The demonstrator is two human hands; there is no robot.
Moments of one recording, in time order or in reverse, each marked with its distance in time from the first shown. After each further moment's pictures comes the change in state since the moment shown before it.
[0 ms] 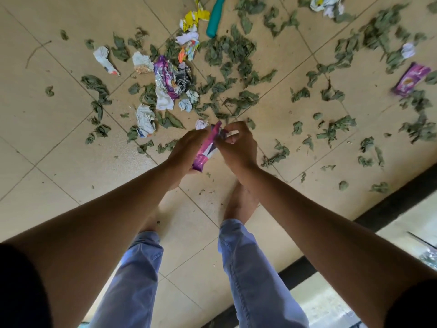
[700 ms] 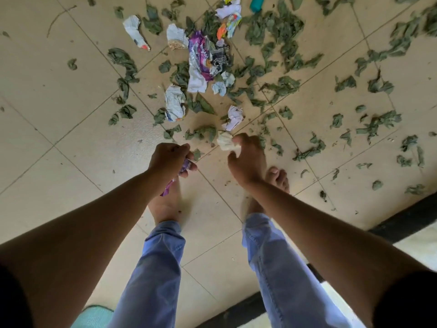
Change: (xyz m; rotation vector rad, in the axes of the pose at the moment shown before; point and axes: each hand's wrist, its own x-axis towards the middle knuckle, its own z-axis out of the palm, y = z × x) left_hand 0.024 -0.090 -0.106 0.013 0.176 -0.068; right_hand -0.023 0.044 0.086 -0.509 -0.075 -0.175
